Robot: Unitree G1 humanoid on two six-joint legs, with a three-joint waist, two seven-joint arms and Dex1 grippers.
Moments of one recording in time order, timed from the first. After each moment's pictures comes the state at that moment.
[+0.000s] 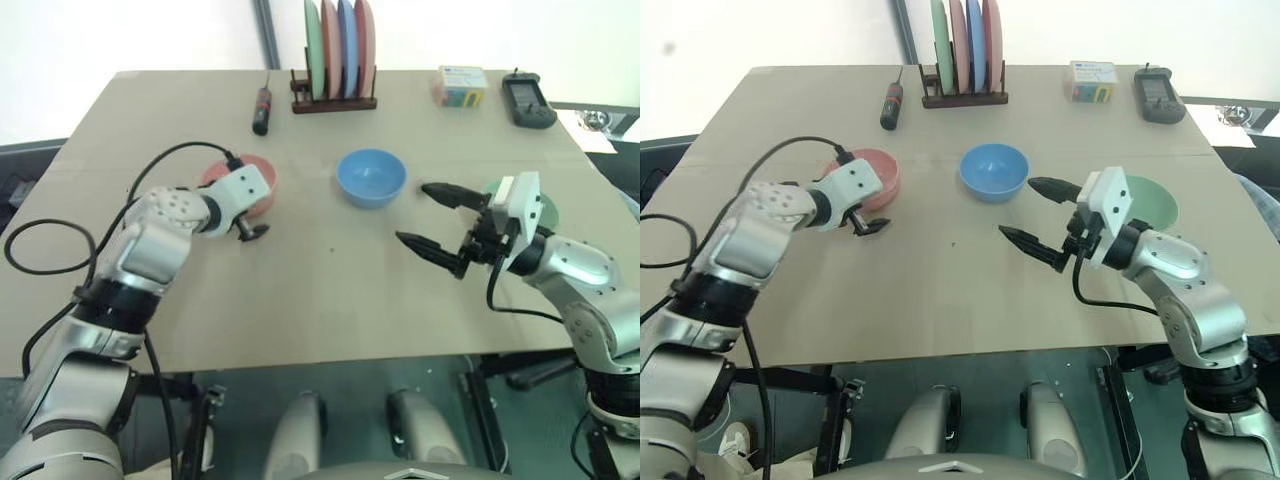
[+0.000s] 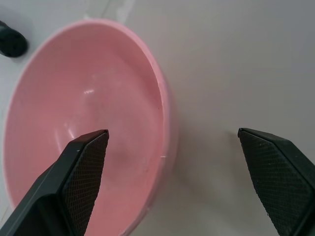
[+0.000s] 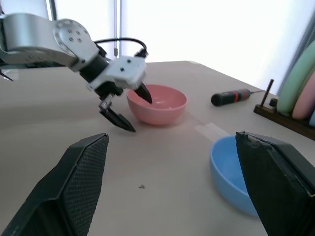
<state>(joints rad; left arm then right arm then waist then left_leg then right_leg) -0.75 0.83 -0.35 0.17 0.16 0.58 -0.80 -0.36 -0.51 0.00 -0.42 0.52 0.40 0.77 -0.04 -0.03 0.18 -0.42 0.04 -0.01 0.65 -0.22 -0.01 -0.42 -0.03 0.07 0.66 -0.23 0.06</state>
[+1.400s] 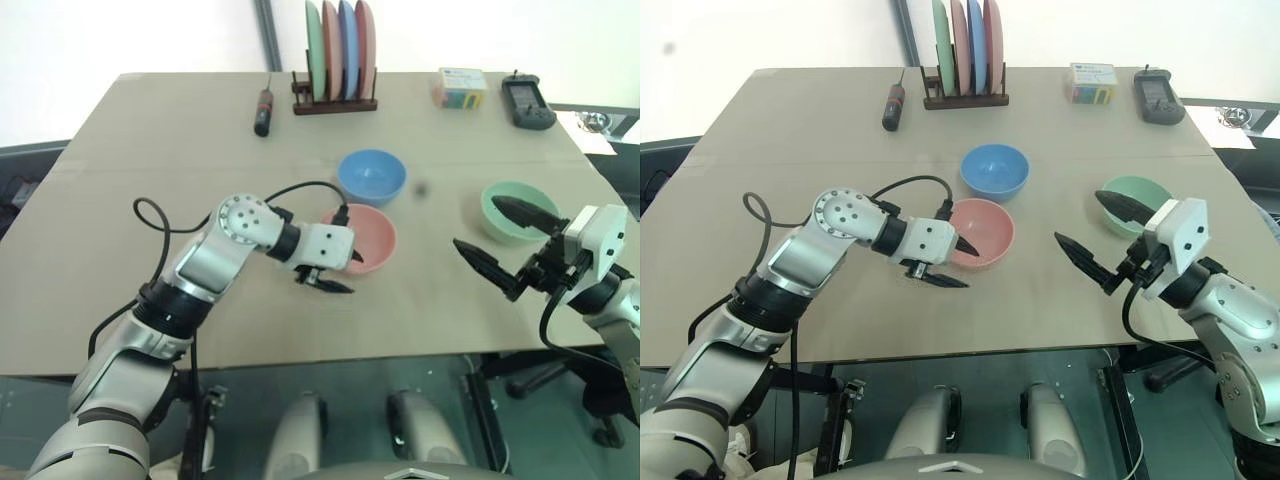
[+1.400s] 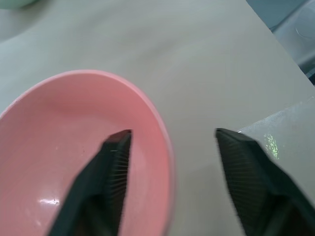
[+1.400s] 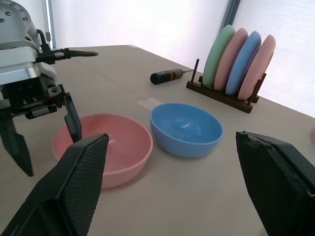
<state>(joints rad) -0.74 0.69 -0.40 -0.01 -0.05 0.17 -1.37 -0.01 -0.63 -0.28 -0.65 0.57 0.41 0.65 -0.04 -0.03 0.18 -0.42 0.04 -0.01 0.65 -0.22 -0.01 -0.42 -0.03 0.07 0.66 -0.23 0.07</state>
